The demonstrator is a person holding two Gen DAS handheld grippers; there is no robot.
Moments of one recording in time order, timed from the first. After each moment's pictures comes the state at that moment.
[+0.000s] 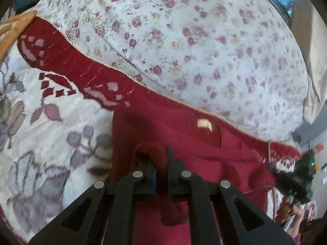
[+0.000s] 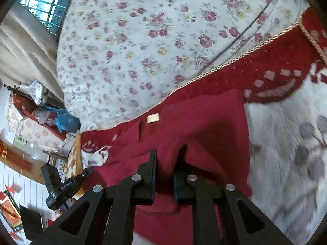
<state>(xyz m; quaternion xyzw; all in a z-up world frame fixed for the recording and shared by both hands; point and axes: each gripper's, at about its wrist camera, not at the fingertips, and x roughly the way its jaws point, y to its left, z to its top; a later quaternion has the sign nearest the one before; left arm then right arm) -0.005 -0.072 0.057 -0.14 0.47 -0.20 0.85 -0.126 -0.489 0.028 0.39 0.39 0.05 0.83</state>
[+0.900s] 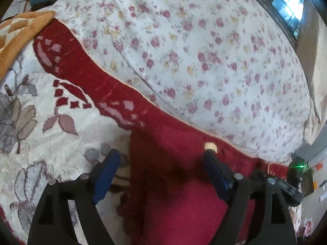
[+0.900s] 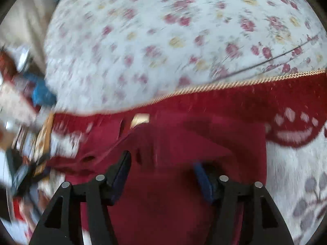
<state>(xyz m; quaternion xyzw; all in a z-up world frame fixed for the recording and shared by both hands) -0.002 -0.036 0.071 -0.18 0.42 -0.16 0.87 -0.052 -0.457 0.028 0.27 0.44 0.01 0.85</state>
